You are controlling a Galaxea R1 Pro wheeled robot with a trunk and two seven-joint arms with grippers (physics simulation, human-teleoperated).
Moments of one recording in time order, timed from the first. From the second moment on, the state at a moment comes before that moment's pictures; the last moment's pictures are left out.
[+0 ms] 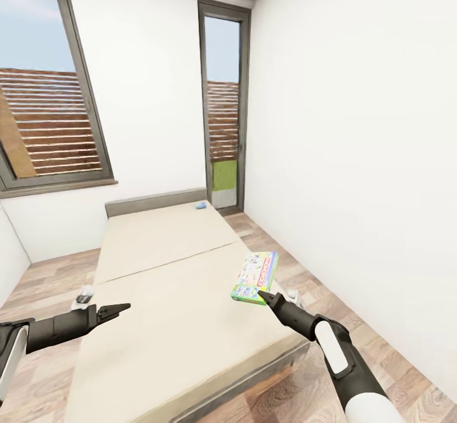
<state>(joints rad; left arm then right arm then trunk) -0.36 0.31 0.41 -1.23 0.07 1.03 -1.20 -0.50 0.06 -0.18 -0.85 -0.64 0.63 0.43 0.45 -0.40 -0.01</state>
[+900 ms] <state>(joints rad) -0.36 0.31 0.41 -1.23 0.08 1.02 -1.21 -0.50 0.06 -0.18 -0.85 -0.64 0.59 0.43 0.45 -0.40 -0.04</state>
